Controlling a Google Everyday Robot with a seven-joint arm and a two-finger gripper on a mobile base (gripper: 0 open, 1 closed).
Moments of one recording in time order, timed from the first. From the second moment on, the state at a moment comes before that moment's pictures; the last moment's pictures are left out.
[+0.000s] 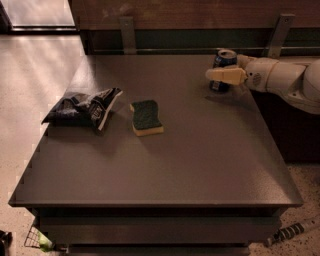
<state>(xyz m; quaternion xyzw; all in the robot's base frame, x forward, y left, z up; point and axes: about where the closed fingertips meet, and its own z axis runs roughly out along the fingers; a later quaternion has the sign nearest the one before) 0.725 -0.214 0.889 -0.26 0.72 0.26 0.60</state>
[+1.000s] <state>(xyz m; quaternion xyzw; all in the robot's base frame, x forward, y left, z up) 0.726 -0.204 0.887 -0.26 0.71 0.27 0.59</state>
